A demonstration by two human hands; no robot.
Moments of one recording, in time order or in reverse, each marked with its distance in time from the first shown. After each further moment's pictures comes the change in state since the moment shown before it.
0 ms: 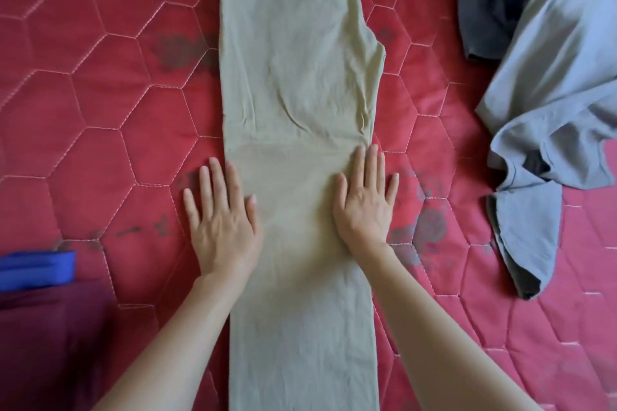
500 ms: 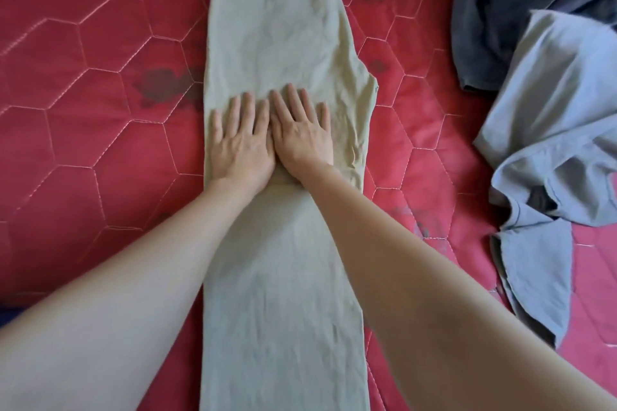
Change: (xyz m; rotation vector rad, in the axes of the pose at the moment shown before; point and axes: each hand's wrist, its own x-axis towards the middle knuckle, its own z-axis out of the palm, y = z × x) left_hand 0.163 0.059 -0.009 0.145 -0.007 0.199; right_hand 0.146 -0.097 -0.014 0.008 -0.066 -0.383
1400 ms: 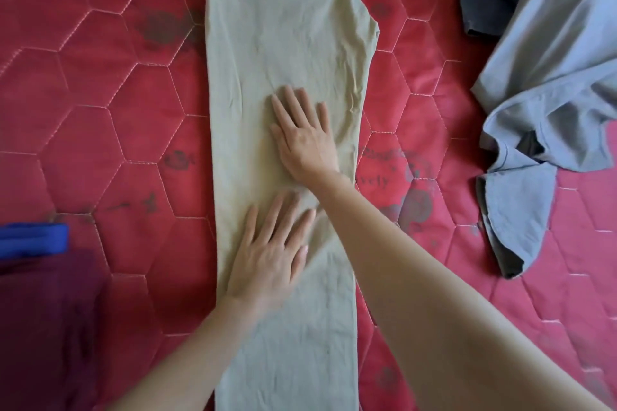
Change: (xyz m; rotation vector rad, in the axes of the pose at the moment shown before) left_hand -0.233 0.027 0.029 -0.043 -0.069 0.395; right_hand -0.101 0.000 0.005 0.040 -0.088 -0.077
